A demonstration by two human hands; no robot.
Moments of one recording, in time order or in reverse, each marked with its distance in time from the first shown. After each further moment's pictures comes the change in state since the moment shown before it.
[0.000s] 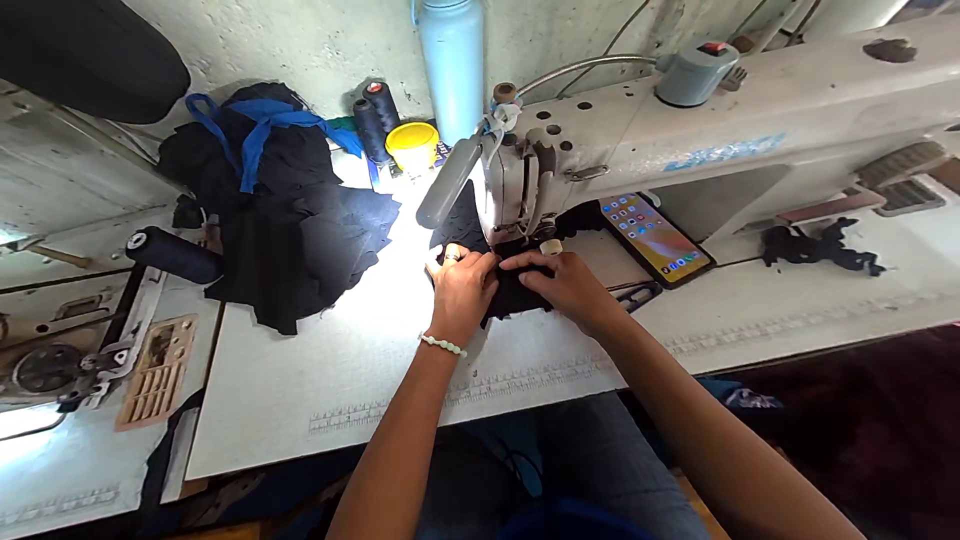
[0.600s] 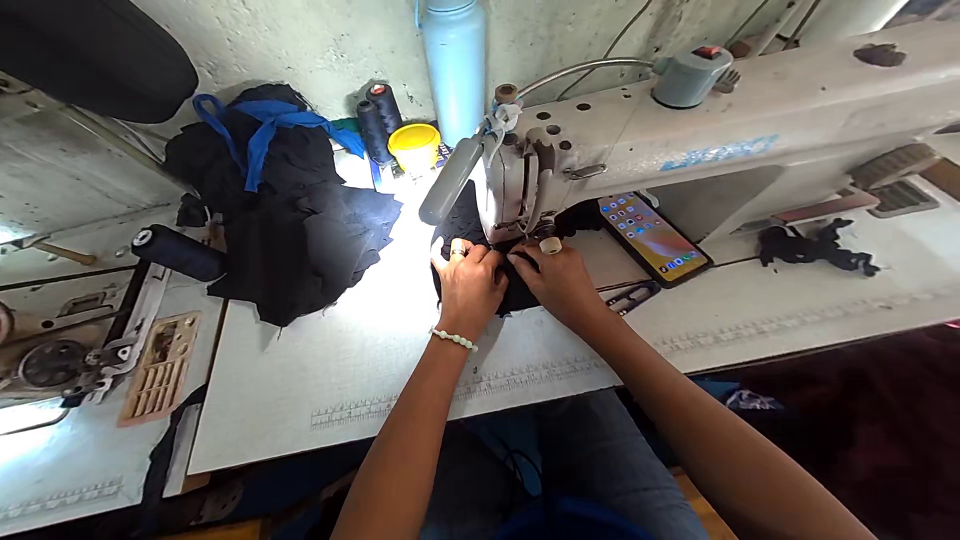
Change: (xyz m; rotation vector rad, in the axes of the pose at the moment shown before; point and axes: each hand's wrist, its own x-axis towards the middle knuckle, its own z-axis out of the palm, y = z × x) left_hand 0.007 0.014 0.003 0.104 0.004 -0.027; right_hand 0.012 0.017 0.019 -0.501 0.318 -0.453
